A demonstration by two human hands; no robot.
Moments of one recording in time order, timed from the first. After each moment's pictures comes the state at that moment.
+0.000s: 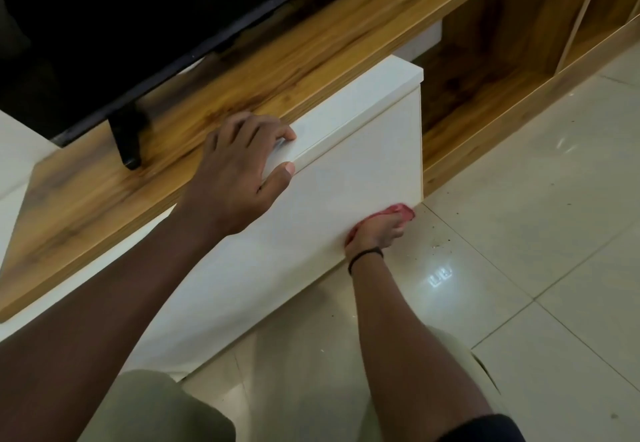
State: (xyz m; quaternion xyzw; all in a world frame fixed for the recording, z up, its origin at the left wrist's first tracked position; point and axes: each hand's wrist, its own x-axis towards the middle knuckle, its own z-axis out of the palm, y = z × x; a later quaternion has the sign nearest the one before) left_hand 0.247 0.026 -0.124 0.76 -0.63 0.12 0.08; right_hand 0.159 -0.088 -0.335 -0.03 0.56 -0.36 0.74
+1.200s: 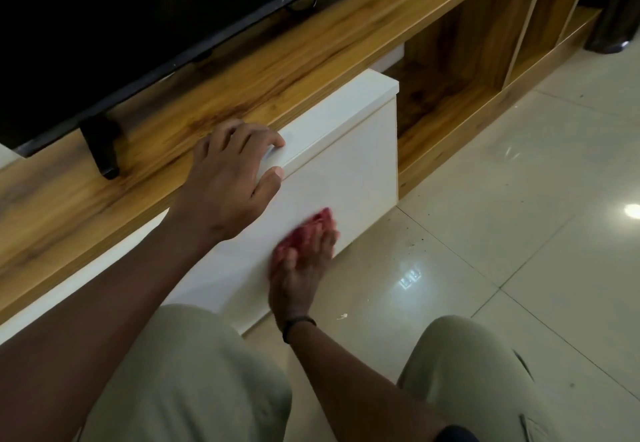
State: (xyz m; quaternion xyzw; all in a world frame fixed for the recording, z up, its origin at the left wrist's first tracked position) left_hand 0.247 0.027 -0.124 0.76 -0.64 0.12 0.09; right_hand 0.192 0.049 -0.355 -0.56 0.42 -0.52 0.49
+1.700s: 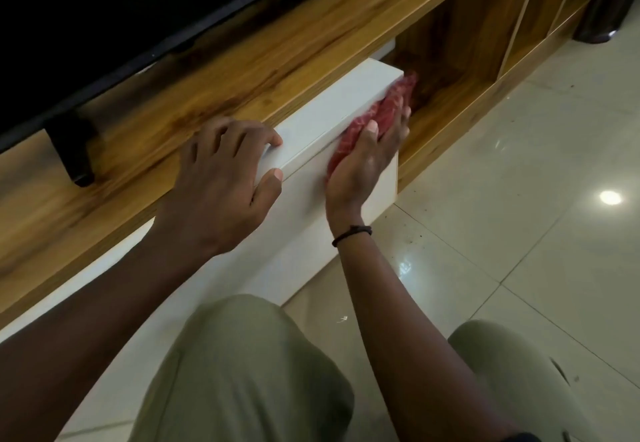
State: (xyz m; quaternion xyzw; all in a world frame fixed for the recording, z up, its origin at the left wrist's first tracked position) left_hand 0.249 0.027 -0.128 0.75 -0.64 0.14 0.08; right_hand 0.170 -0.108 -0.228 -0.35 0.43 -0.65 0.52
